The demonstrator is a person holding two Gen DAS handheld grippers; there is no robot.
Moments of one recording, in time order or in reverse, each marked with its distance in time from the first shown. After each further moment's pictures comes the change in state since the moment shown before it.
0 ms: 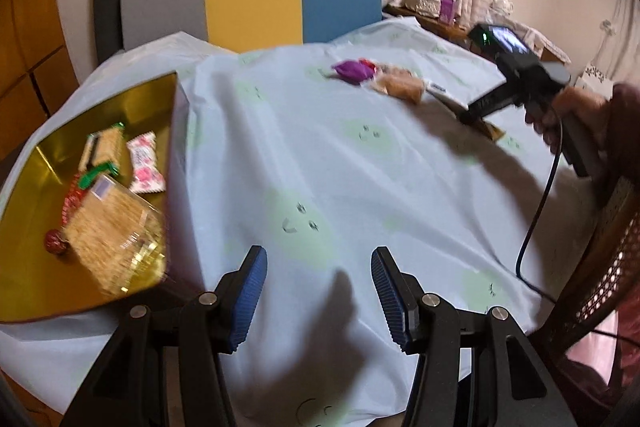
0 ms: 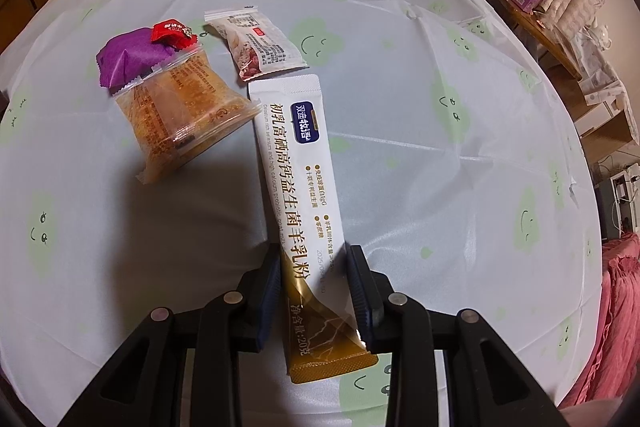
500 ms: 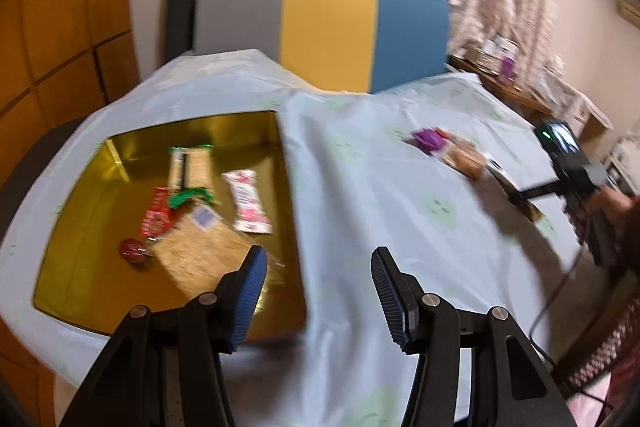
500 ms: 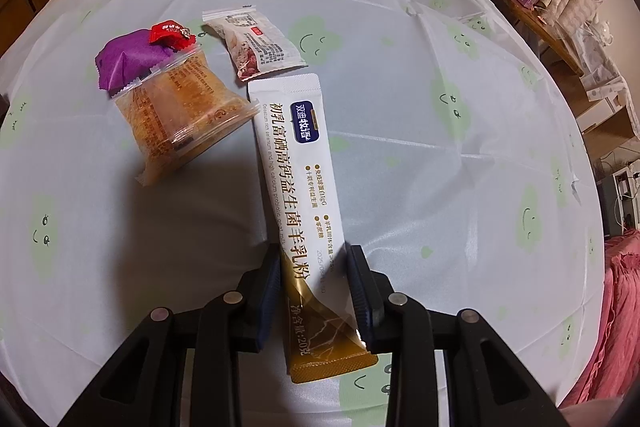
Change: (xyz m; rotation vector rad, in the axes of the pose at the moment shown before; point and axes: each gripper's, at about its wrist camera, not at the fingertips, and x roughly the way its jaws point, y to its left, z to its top) left arm -0.047 0.057 0.028 -0.179 -0.107 0.116; right arm 0.001 -0.002 0.003 0.012 0.011 0.010
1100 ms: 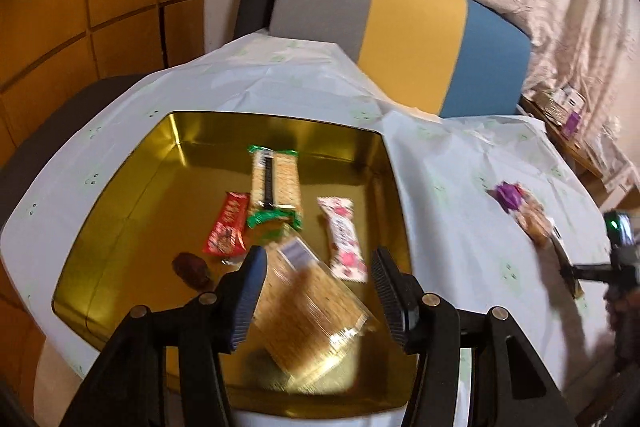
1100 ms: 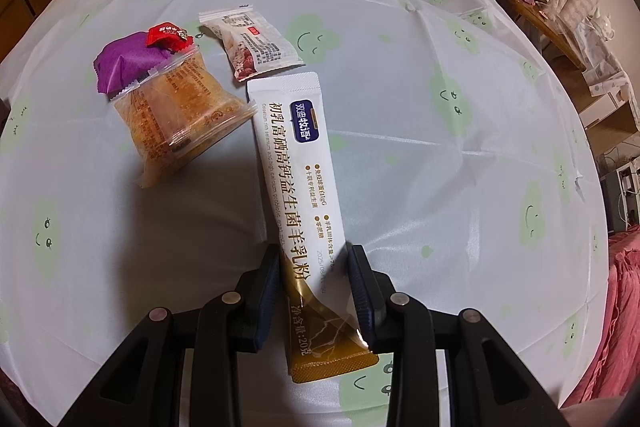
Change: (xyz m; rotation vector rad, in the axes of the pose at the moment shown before) left arm 0.020 0.078 0.032 -0.234 0.009 0.150; right arm 0.001 -0.004 0.000 0.011 0.009 0.017
